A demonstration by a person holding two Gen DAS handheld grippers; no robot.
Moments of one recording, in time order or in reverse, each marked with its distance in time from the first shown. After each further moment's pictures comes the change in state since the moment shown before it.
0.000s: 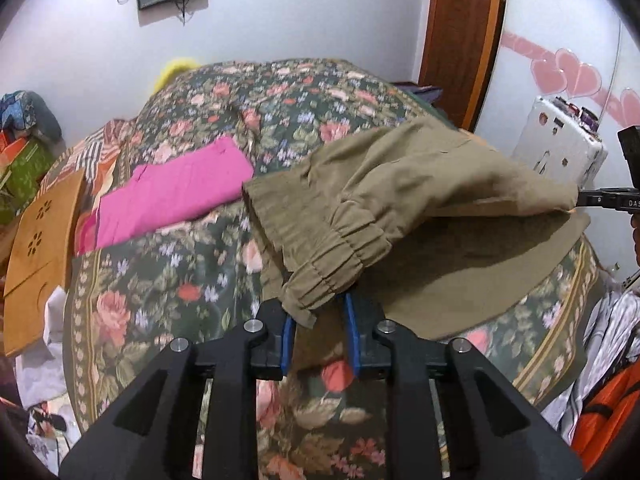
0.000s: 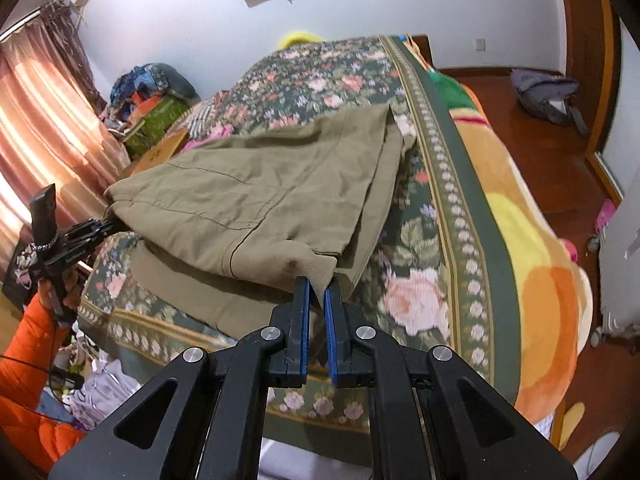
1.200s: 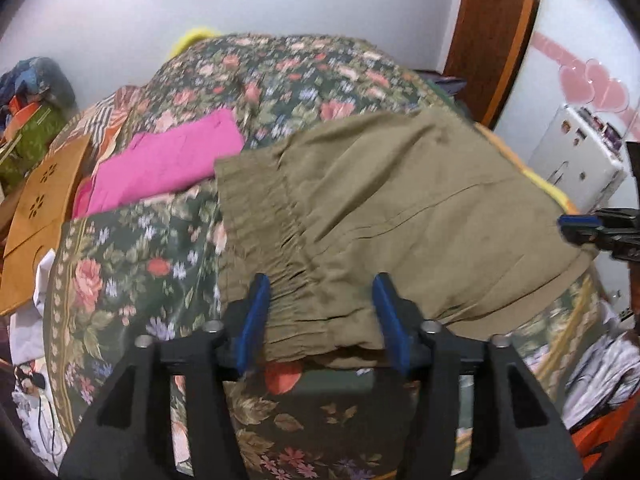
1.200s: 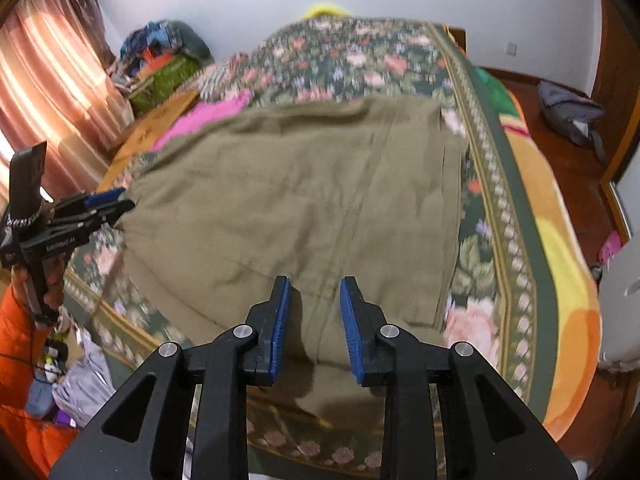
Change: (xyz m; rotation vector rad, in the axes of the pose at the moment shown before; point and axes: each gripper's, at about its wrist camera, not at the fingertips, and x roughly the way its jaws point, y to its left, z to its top) left arm 0.024 -0.034 0.005 -0.098 0.091 0.055; right arm 0.043 0.041 0.007 -0.124 0.105 -0.019
